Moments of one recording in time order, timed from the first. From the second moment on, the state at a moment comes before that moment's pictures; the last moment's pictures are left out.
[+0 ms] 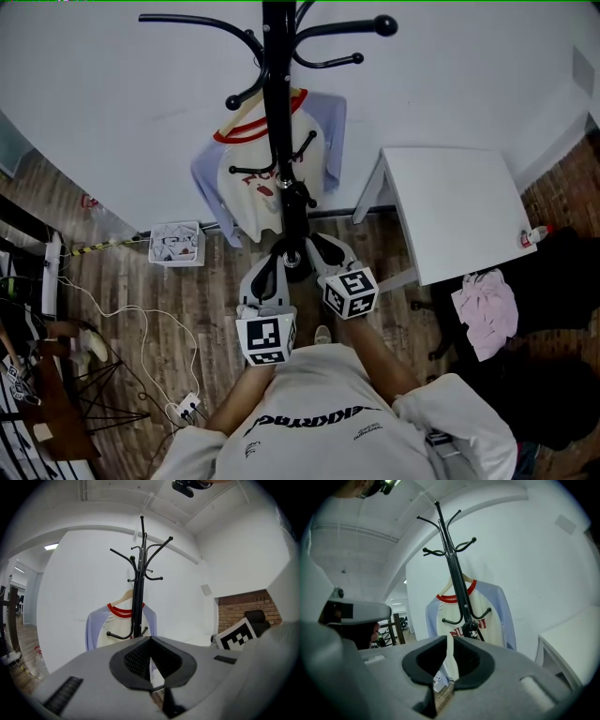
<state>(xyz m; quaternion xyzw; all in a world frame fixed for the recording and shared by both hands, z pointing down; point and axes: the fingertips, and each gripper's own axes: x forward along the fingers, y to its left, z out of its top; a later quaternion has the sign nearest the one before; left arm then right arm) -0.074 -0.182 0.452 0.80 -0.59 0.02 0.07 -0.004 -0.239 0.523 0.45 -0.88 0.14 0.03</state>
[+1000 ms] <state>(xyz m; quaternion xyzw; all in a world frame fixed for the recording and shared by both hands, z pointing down) -0.066 -0.188 0.476 0.82 -0.57 0.01 0.05 0.001 -0.205 0.496 0.46 -0.89 0.05 0.04</state>
